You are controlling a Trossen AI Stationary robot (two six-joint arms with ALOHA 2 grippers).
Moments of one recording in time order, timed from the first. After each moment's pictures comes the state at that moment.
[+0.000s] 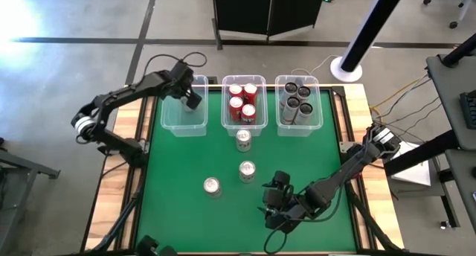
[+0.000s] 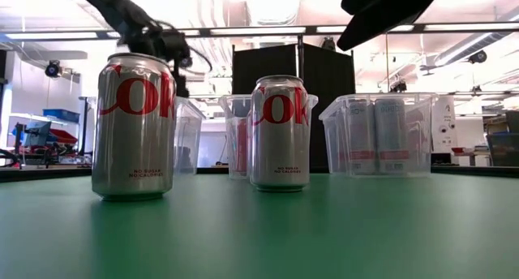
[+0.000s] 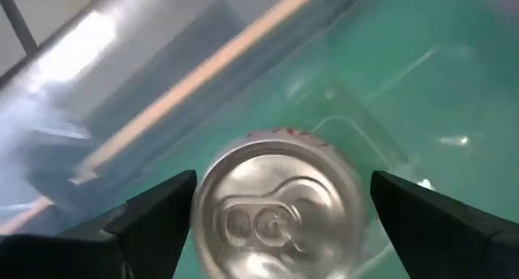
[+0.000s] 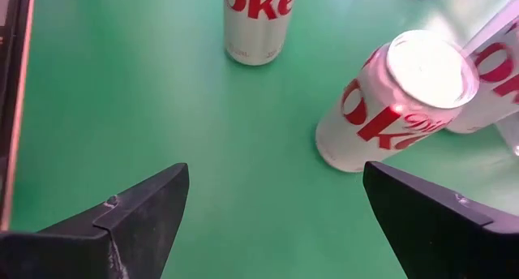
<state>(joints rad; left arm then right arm) 0.81 1.45 1.05 -0.68 -0.23 -0.04 0.64 1.79 1.32 -0.57 0.60 0.66</state>
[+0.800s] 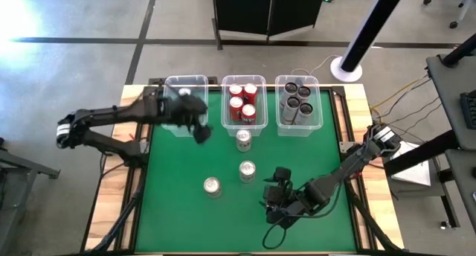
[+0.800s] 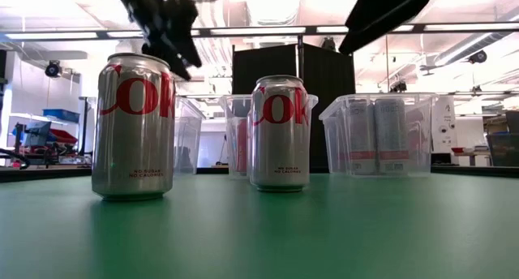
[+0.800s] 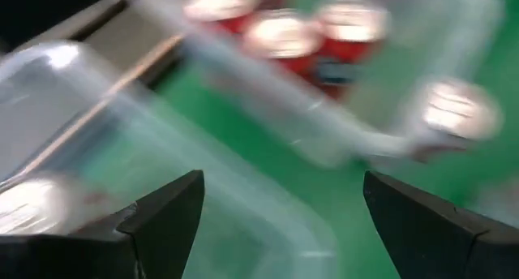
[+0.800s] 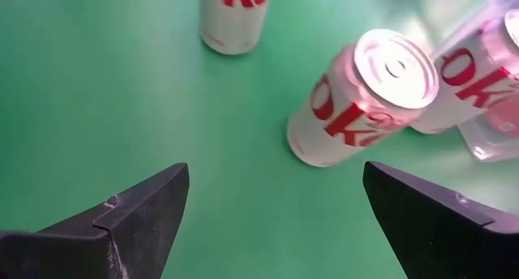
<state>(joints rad) 0.27 1.21 1.06 -0.68 -0.15 -0.23 0.62 1.77 1.32 -0.64 0.60 0.61</state>
